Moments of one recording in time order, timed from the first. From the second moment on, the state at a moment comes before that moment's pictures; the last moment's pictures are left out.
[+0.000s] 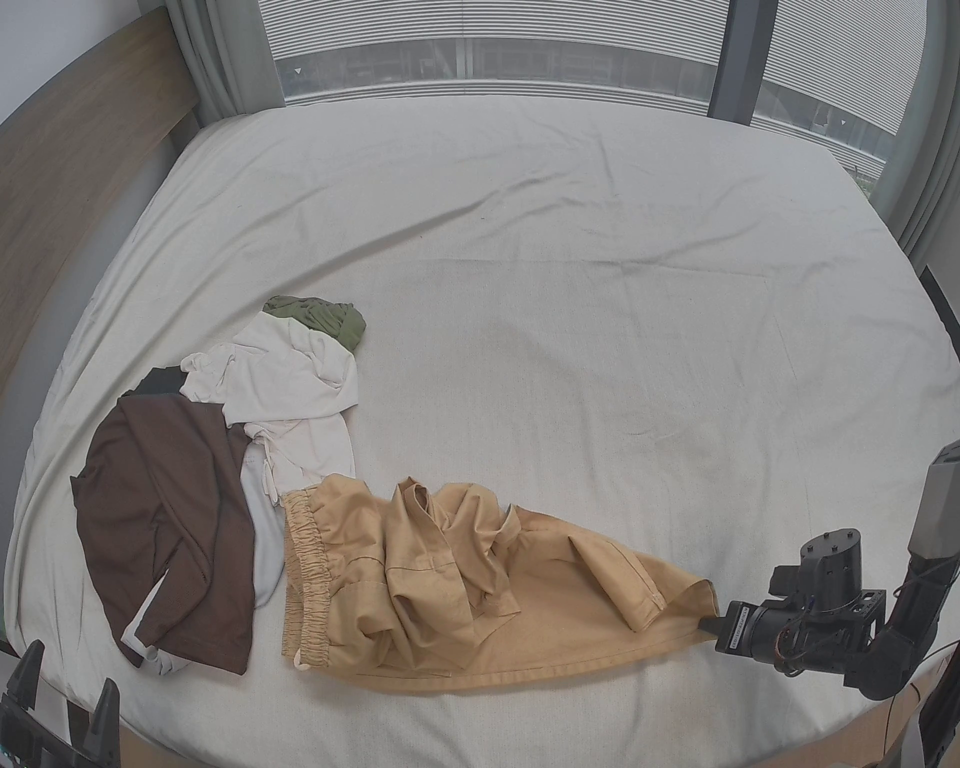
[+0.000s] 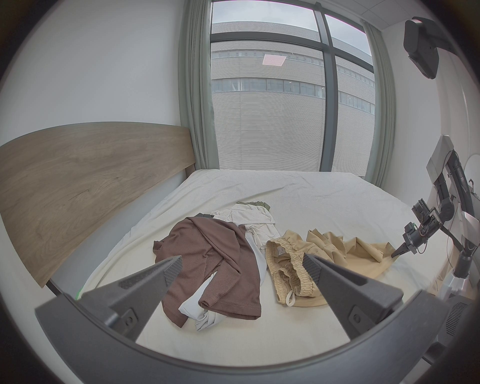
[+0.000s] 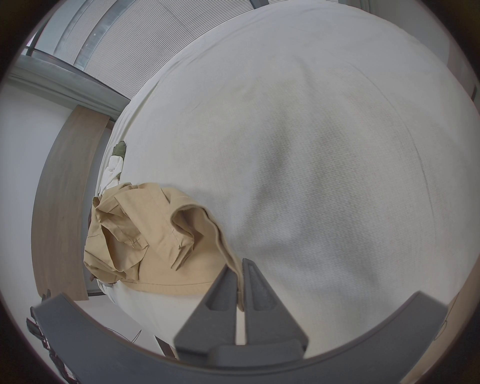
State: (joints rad) left arm 0.00 0.02 -0.02 0.00 0.00 0.00; right arm 0.36 1.99 -0.07 -1.18 0.07 0.63
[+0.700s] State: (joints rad) left arm 0.00 0.02 -0.02 0.00 -0.01 0.00; right arm 0.35 2.01 -0.03 -1.44 0.09 0.59
